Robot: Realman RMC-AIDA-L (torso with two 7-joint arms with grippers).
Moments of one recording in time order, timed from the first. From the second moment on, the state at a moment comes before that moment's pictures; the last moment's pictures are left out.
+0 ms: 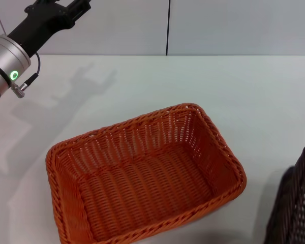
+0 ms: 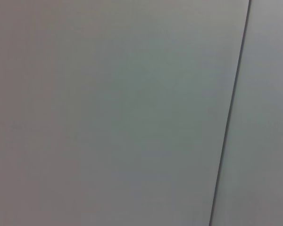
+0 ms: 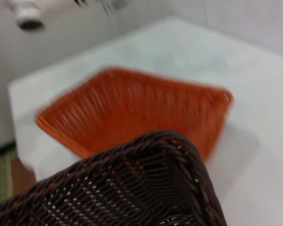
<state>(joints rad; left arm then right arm) -0.55 -2.06 1.17 0.58 0.76 0.92 -1.02 0.53 1.80 -0.28 -0.87 -2.44 -2.12 1.40</state>
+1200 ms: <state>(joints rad) -0.56 -2.06 1.17 0.56 0.77 0.90 -0.97 0.54 1.92 -0.29 -0.44 -1.99 -2.15 1.11</state>
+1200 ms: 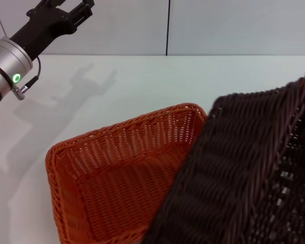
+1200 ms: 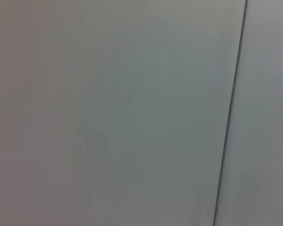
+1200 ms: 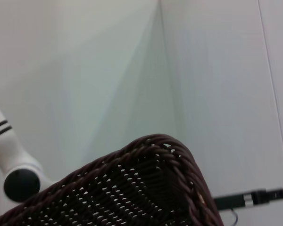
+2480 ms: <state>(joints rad) -0.58 -2.06 1.18 0.54 0.77 0.86 -0.95 0.38 2.08 -0.27 0.05 -1.74 -1.94 0.68</state>
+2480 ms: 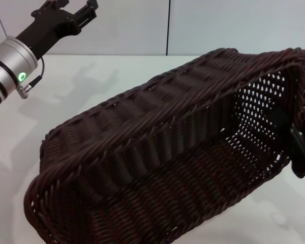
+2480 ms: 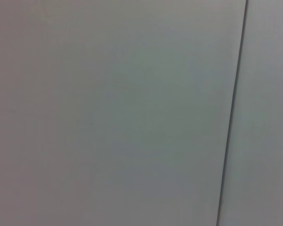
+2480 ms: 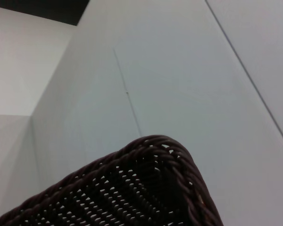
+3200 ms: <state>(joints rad) -0.59 -2.06 1.18 0.52 0.77 0.86 -0.93 0.37 2.09 -0.28 0.14 -1.75 -1.78 0.62</state>
